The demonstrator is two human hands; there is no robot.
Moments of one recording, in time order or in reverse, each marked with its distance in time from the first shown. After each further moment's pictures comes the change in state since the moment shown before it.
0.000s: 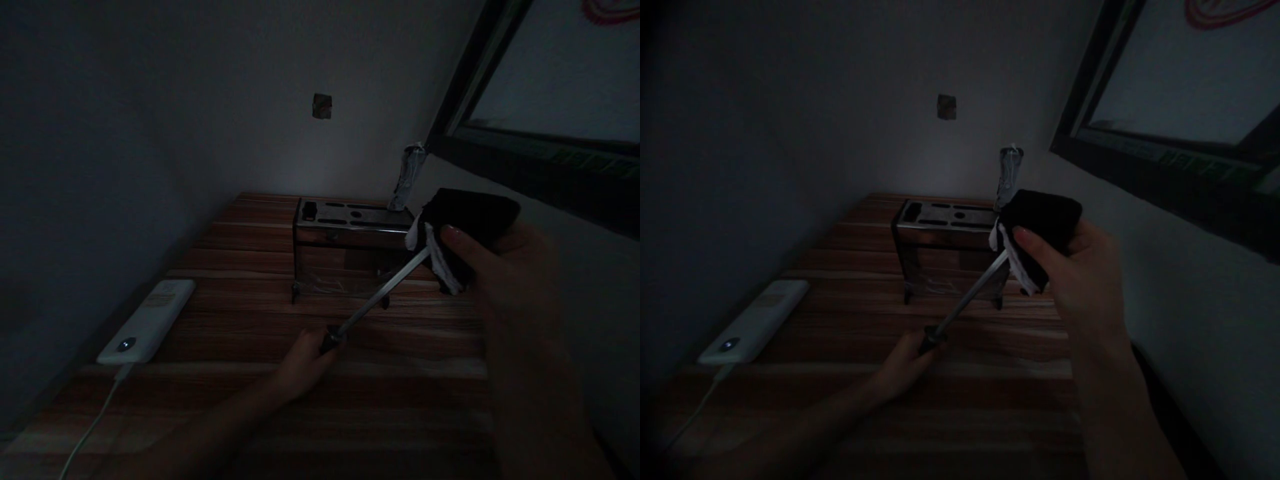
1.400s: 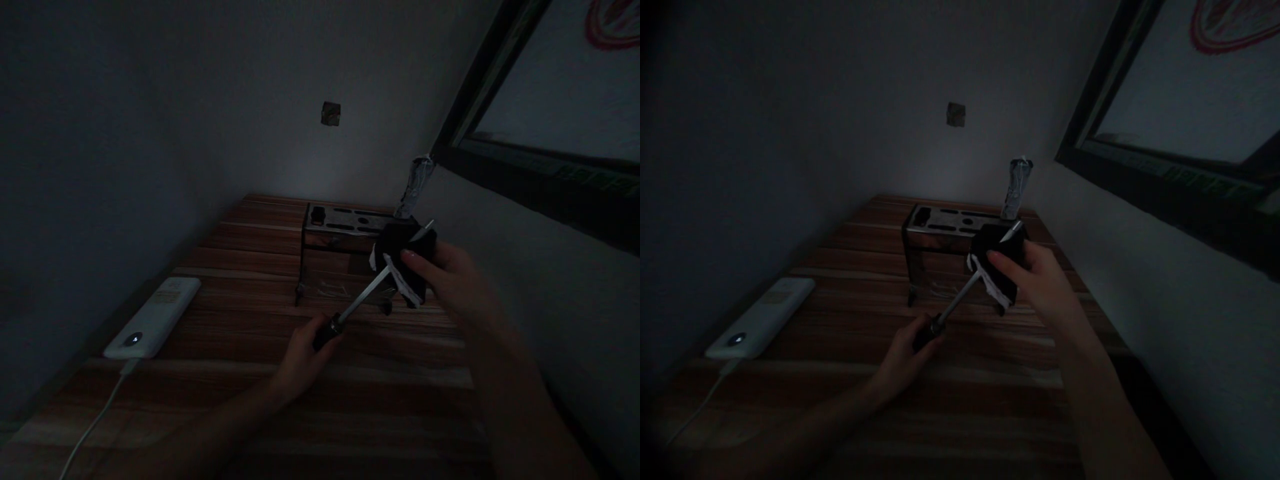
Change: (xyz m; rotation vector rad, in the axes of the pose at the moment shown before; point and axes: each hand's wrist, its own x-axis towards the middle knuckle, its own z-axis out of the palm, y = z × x) left_hand -0.001 -0.002 -0.001 -0.044 0.252 0.014; right_hand 0.000 0.020 0.017 0.016 -0.509 0.234
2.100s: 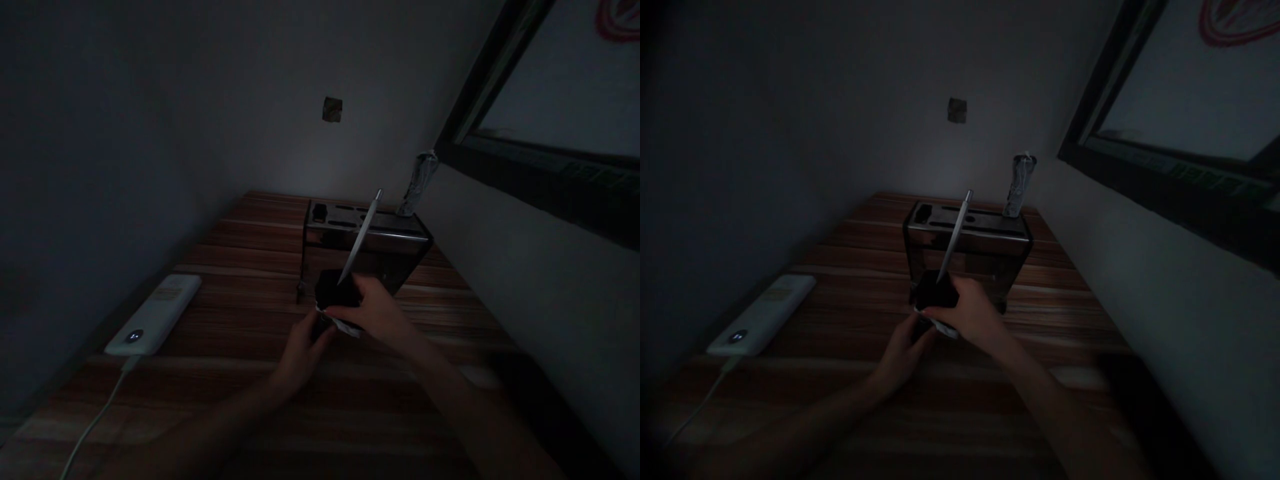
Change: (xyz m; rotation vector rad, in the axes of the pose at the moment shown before) left_hand 0.003 -0.002 -0.002 -0.145 0.076 -0.011; right_hand -0.019 0.035 0.071 -0.252 -0.343 0.002
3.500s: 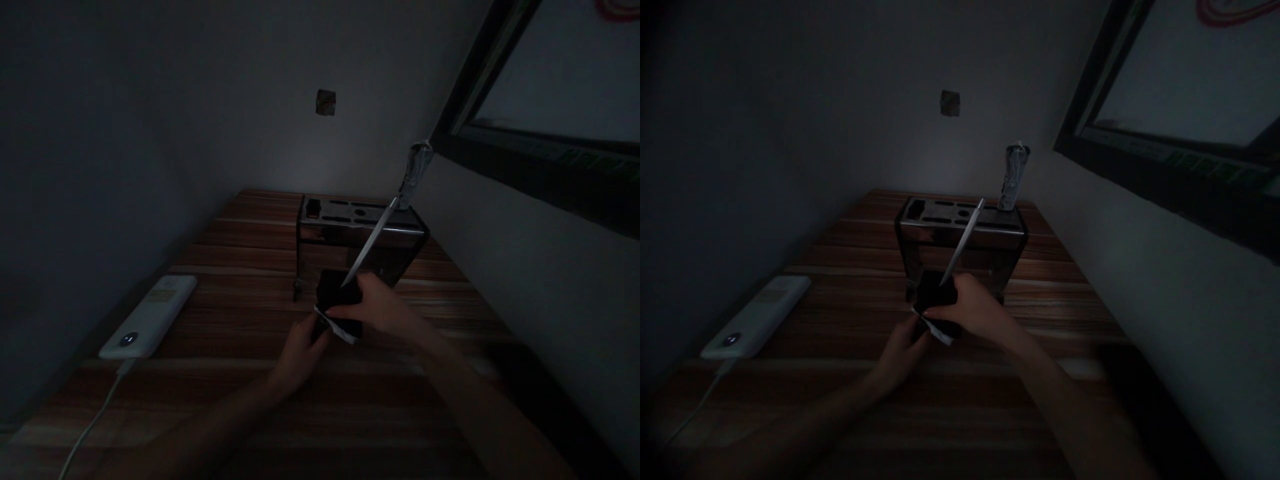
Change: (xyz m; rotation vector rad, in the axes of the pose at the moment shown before) left_hand 0.000 -0.003 0.001 0.025 -0.080 -0.019; right_hand -0.001 -0.006 -0.011 0.010 -0.103 0.127
